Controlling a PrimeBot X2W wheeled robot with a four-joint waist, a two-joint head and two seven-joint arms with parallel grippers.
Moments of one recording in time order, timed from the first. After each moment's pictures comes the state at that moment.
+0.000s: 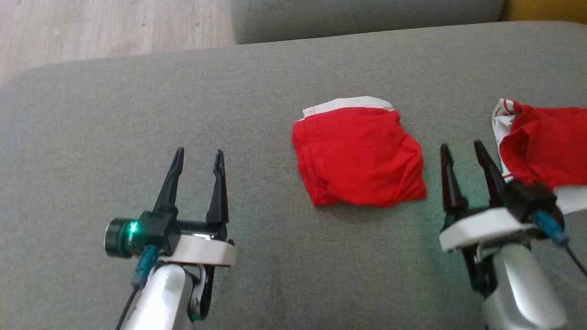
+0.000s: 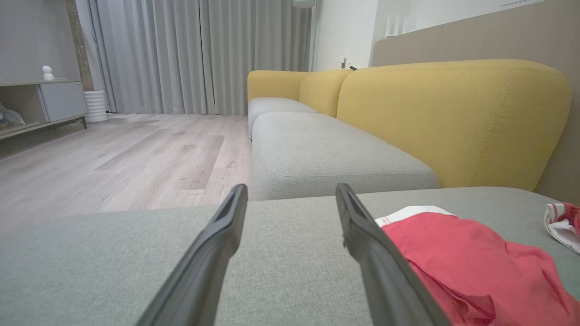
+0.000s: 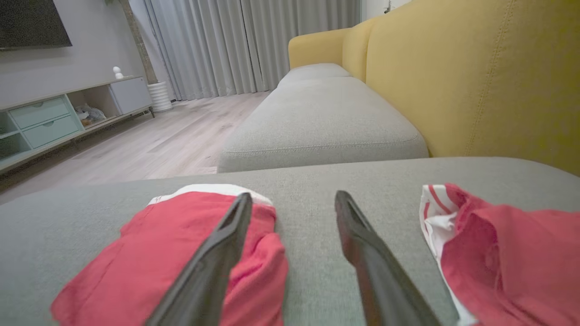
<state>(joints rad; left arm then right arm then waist) -0.24 0.04 -0.28 0.28 -0.18 0.08 -0.26 -0.28 -0.08 0.05 0.47 0.15 0.13 -0.26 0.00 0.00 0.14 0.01</state>
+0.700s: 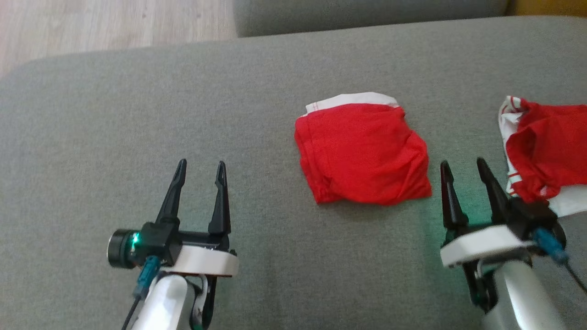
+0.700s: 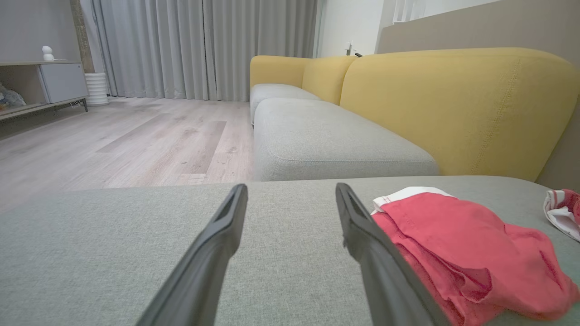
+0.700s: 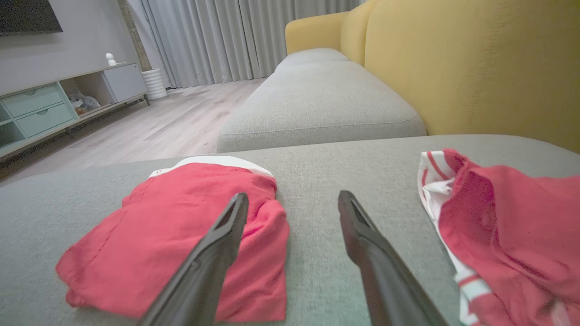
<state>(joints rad) -0.18 0.04 -0.29 0.26 -0.20 0.08 -0.26 -0.15 -0.05 0.03 0.37 0.12 0.13 -0.26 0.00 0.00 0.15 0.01</state>
